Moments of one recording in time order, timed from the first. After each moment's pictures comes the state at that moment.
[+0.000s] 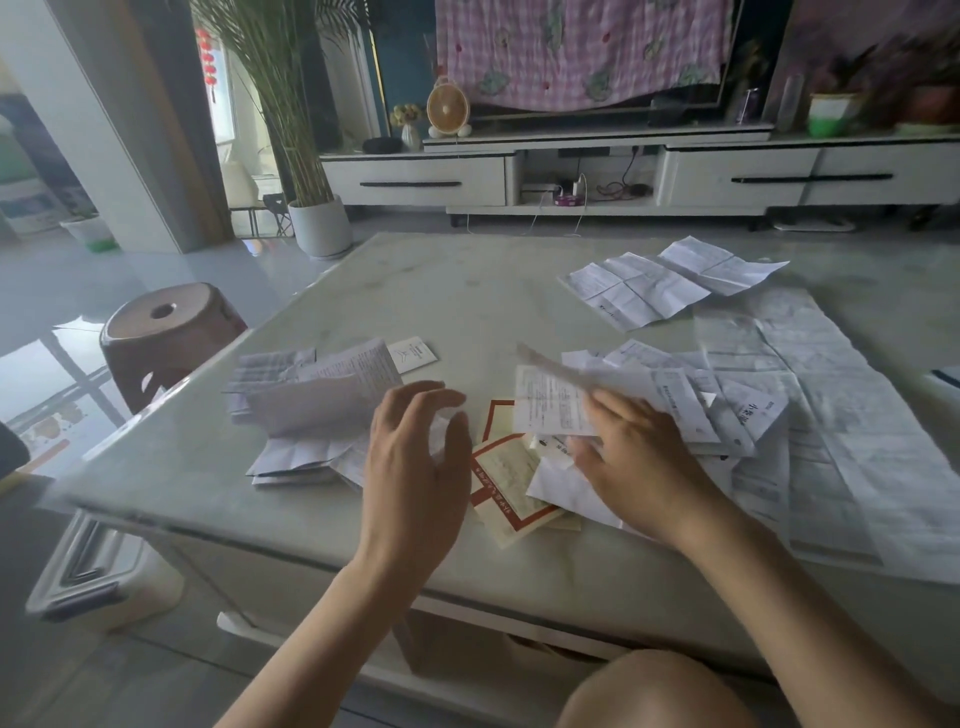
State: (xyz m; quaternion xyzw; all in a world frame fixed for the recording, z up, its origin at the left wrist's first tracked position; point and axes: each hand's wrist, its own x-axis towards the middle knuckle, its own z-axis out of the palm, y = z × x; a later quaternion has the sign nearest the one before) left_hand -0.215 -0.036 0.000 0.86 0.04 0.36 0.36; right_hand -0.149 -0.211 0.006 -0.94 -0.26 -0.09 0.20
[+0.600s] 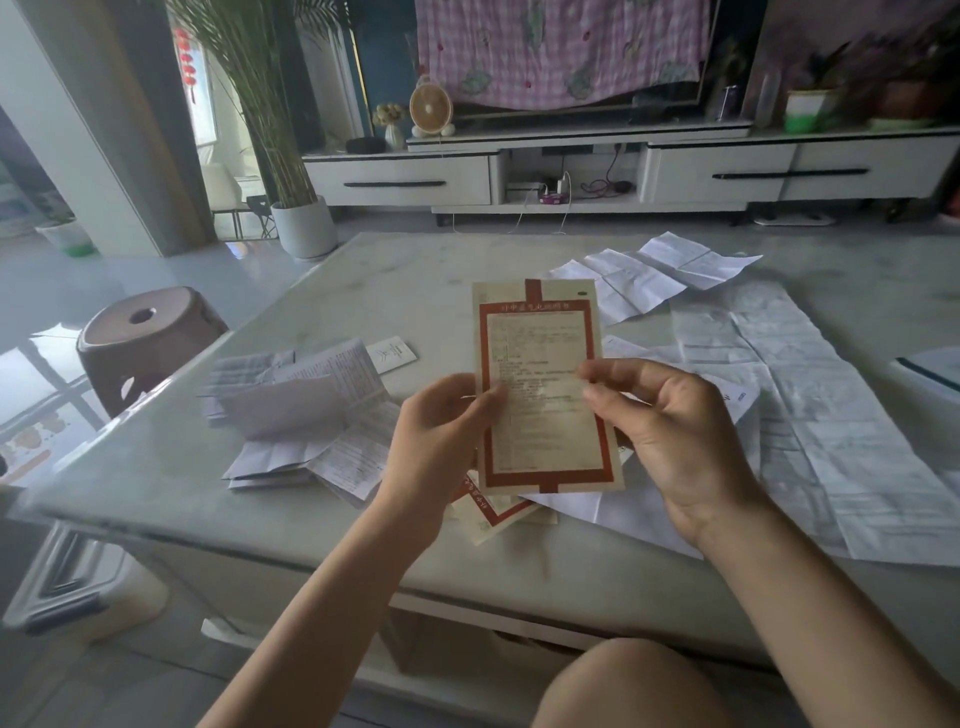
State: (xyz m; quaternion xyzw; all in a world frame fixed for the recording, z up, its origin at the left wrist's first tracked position) left_hand -0.206 -0.070 0.036 0.71 0.07 0.12 0.69; right_hand -0.175 -0.224 0.042 -0.68 -0.09 -0.02 0.73
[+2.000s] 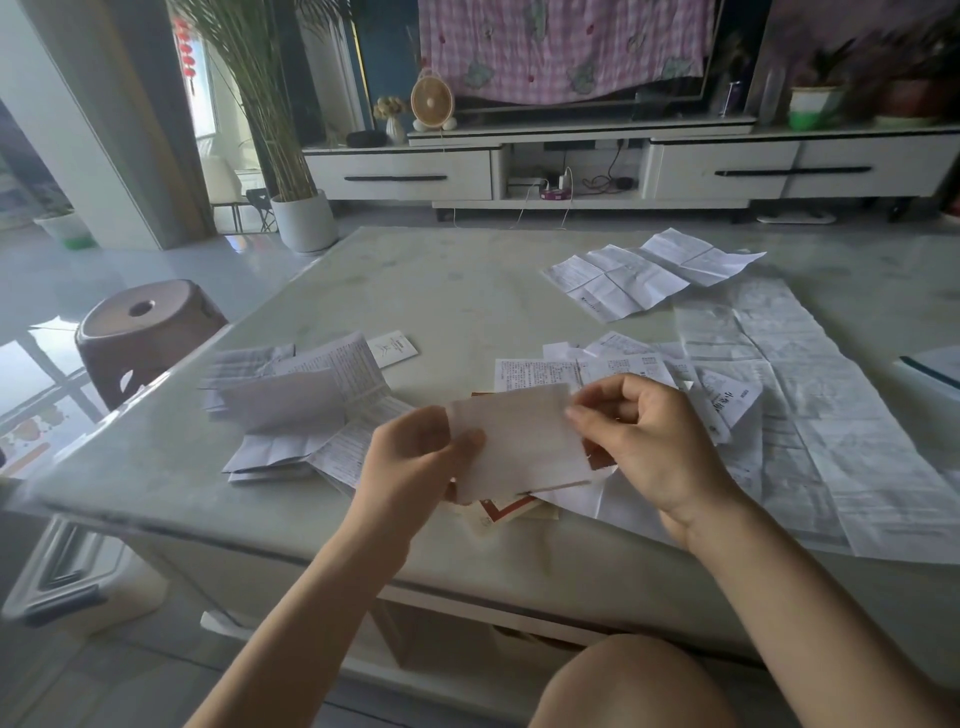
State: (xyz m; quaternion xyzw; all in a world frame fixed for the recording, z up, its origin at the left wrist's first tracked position) left_hand -0.219 -0.051 0.018 0.73 0.11 0.12 0.67; right_hand -0.167 -0.221 0.024 -0.74 -0.08 0.02 0.66
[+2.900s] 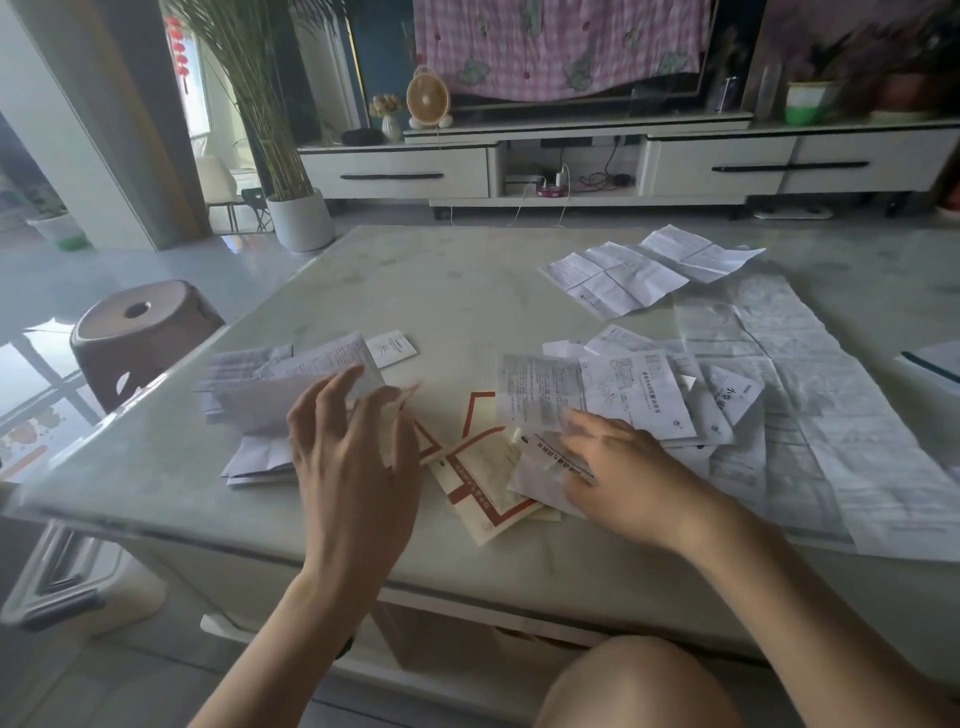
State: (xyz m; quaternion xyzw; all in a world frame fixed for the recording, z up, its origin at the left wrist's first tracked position) left_hand -0.217 -0.019 -0.011 0.88 0.08 0.43 0.19; right_hand -0.168 -0.220 0.020 -0.95 -0.26 0.09 0.14
